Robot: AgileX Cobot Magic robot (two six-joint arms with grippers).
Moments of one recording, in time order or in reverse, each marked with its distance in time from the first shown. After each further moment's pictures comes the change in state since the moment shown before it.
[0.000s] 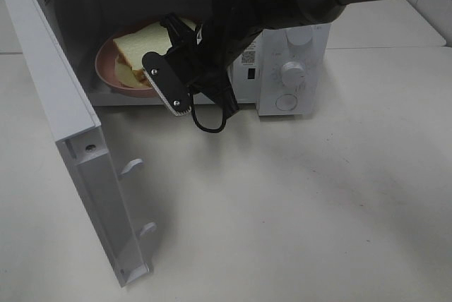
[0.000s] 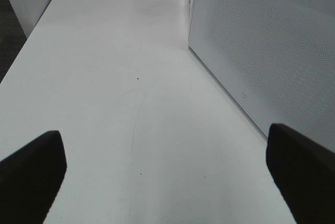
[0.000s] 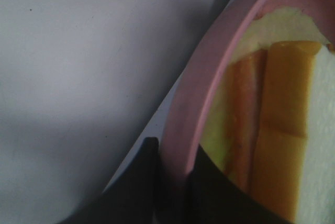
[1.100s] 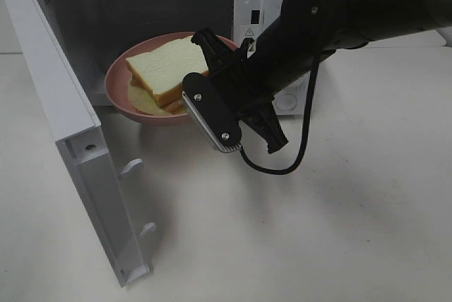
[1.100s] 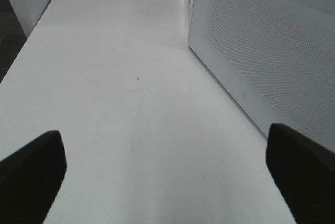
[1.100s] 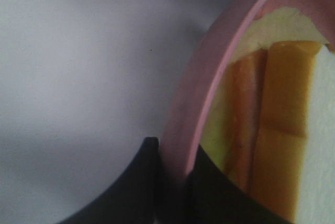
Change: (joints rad) left arm 0.000 0.000 0.000 0.000 0.000 0.000; right arm -0.005 -0.328 0.449 0.259 -0.085 -0.236
